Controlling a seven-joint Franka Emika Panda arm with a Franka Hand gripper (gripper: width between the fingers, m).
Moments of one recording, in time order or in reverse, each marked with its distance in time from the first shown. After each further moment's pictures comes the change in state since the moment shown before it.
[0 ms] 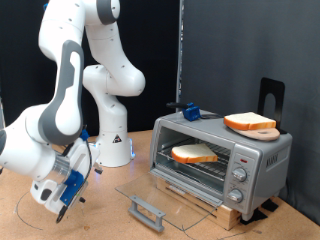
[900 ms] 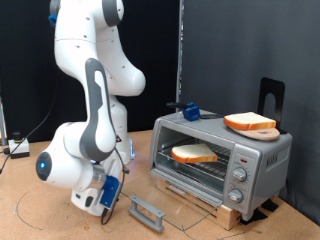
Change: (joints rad) arm 0.034 -0.005 0.123 -0.213 0.070 0.082 -0.106
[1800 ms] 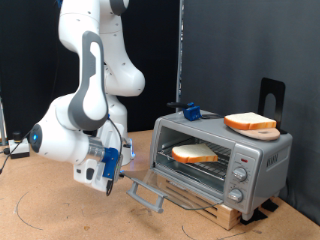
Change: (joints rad) arm -0.061 -0.231 0.032 -0.066 0.103 -0.169 -0.140
